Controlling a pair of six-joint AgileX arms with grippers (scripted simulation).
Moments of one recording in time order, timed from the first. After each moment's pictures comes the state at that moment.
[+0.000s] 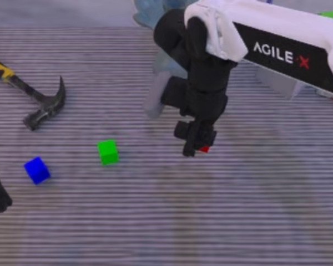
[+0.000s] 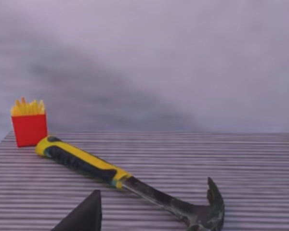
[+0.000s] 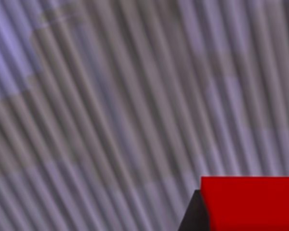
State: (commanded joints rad) left arm 0.00 0.00 0.00 0.00 0.00 0.00; right arm 0.64 2.31 1.98 -1.22 -0.01 -0.58
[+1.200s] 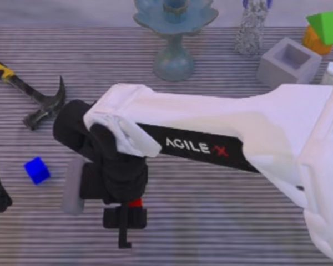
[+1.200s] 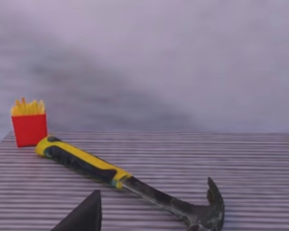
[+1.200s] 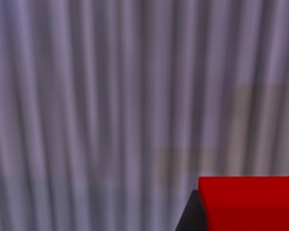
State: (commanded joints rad) left arm 0.00 0.00 0.00 0.00 0.00 0.00; right arm 0.99 2.37 1.91 -1.08 -0.01 -0.56
